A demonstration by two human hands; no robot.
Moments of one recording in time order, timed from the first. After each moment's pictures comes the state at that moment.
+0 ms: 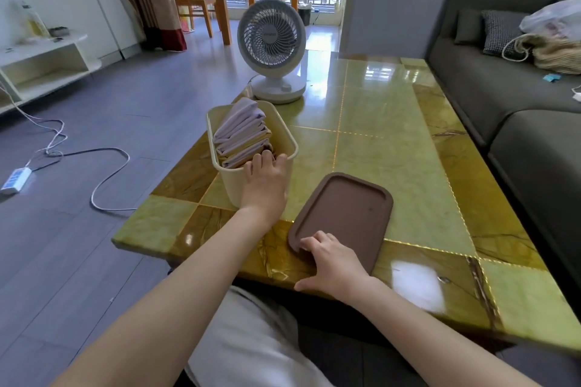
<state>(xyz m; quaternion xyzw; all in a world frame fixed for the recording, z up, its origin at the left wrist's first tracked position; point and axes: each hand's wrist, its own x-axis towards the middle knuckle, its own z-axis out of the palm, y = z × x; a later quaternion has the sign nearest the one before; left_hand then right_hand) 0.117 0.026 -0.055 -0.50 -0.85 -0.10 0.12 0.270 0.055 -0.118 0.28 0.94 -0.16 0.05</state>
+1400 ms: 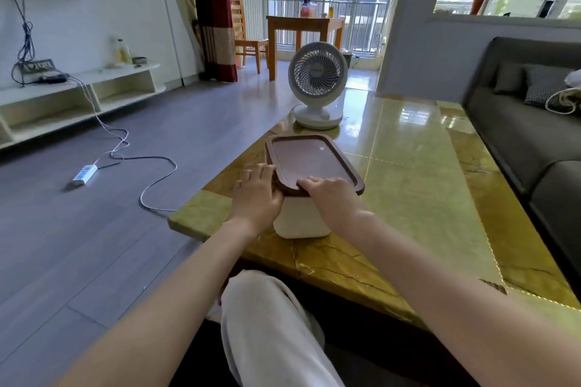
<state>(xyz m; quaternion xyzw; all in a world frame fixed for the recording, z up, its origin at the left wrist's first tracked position) 0.101 -0.067 -0.046 -0.41 -0.87 -0.27 0.05 0.219 0.030 -0.014 0.16 0.98 0.12 -0.09</state>
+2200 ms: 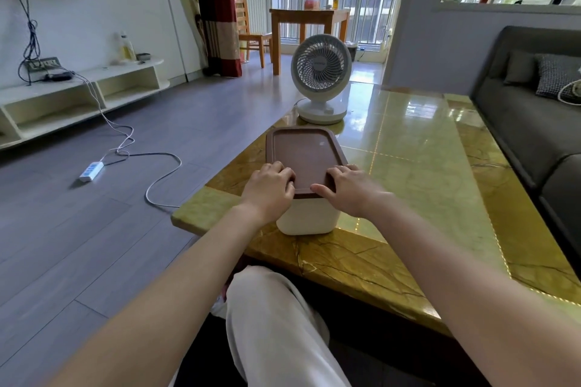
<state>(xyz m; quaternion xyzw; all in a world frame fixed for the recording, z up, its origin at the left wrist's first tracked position) 0.105 -0.054 -0.034 -0.49 -0.85 -0.17 0.06 0.220 0.076 -0.021 0.27 0.96 -0.04 -0.02</state>
